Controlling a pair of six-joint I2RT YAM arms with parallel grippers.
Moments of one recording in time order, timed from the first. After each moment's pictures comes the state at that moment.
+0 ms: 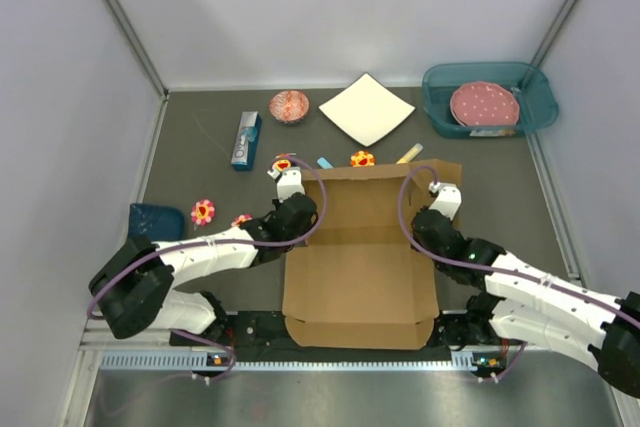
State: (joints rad) left arm -0.86 1.33 0.62 0.01 -0.54 -0.68; right arm 0.83 0.86 0.44 -0.36 0.58 0.73
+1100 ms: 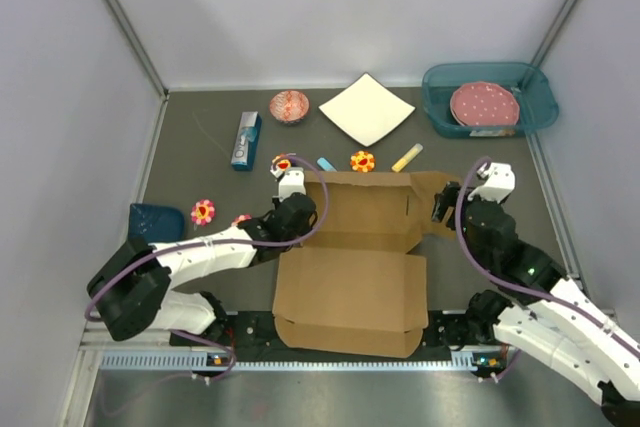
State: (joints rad) left arm -0.86 1.33 0.63 -0.02 -0.54 -0.60; right arm 0.74 0.54 0.68 -0.49 0.69 0.42
